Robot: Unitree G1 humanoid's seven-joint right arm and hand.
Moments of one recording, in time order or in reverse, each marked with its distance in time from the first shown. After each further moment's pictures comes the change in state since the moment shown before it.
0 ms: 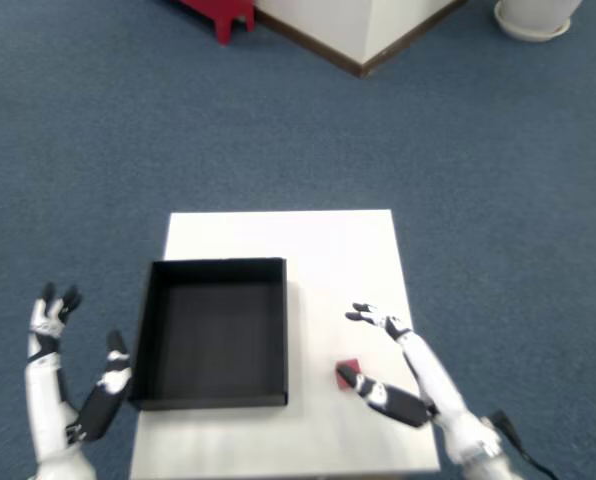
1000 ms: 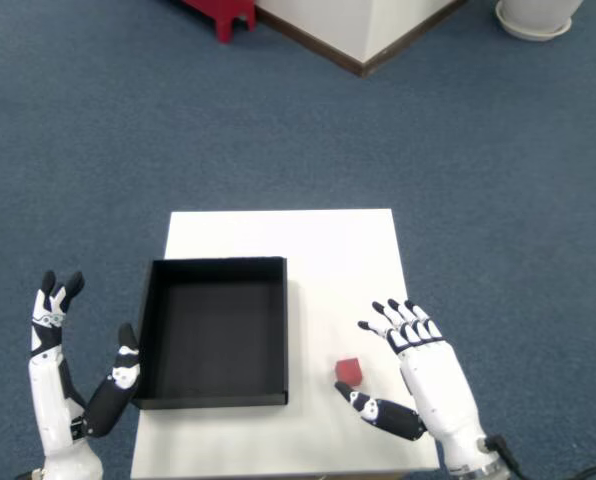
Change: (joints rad) arm 0.036 0.023 0.695 -0.039 -0.164 0.575 -0.980
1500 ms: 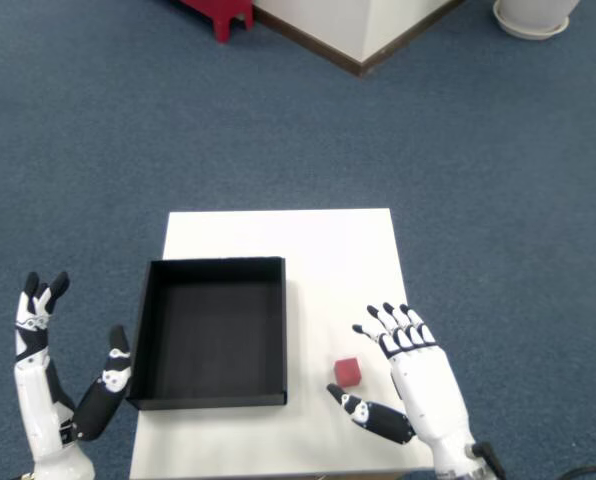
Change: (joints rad) arm 0.011 -0.003 -0.017 -0.105 -0.004 0.147 -0.015
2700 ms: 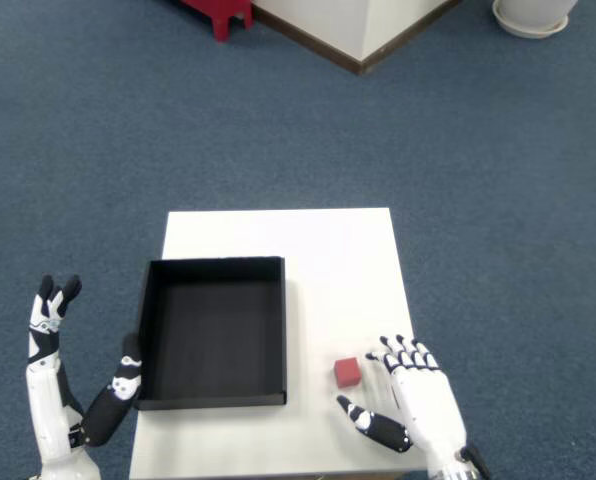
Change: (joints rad) arm 0.036 -0.025 -0.172 -0.161 0.089 0.289 0.396
